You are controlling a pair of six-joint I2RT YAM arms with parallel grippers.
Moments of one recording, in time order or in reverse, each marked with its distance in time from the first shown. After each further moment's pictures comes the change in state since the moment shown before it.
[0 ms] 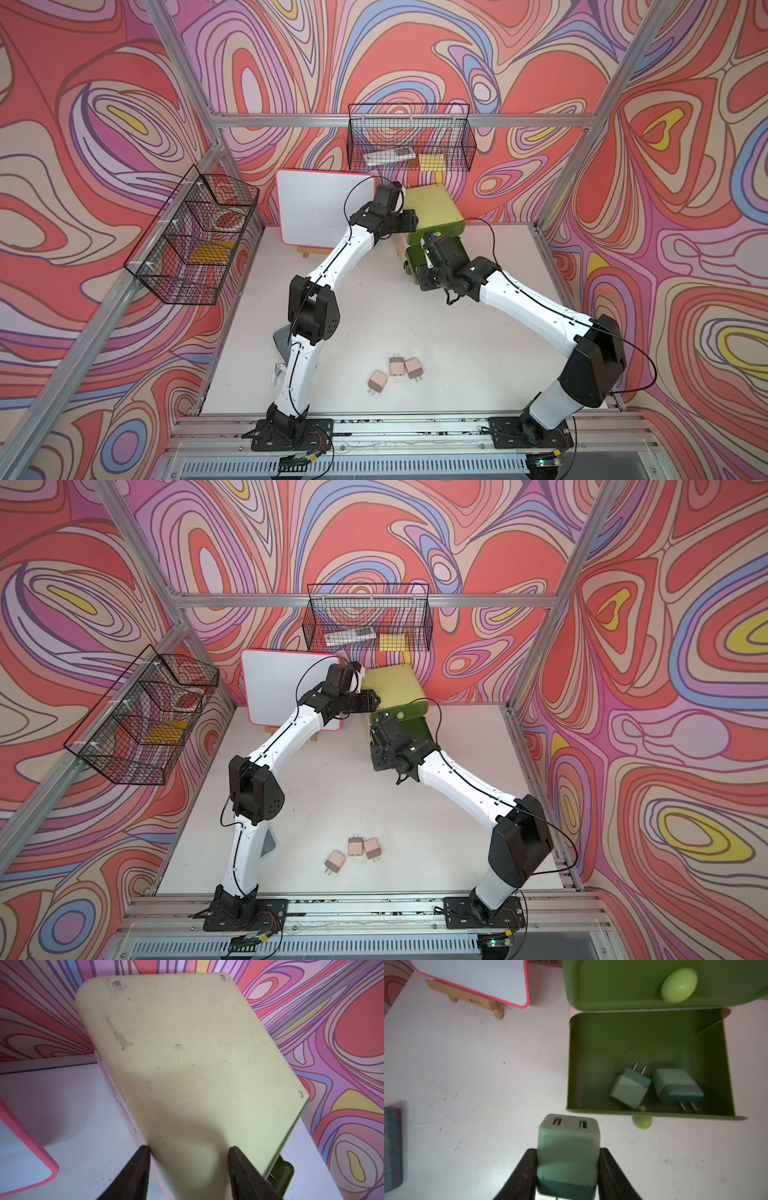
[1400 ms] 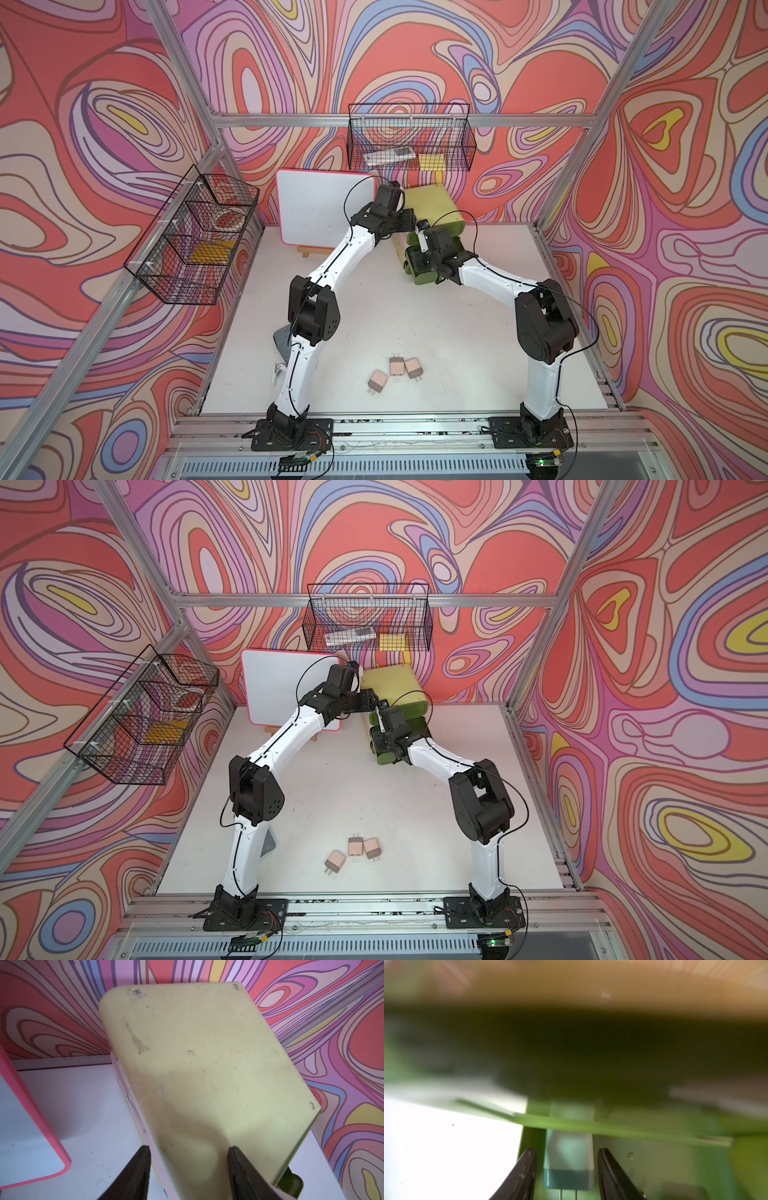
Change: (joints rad) left arm -0.007 -0.006 -0.012 0.008 -0.075 -0.026; right arm -0.127 0.323 0.034 0.459 -0.085 -0.183
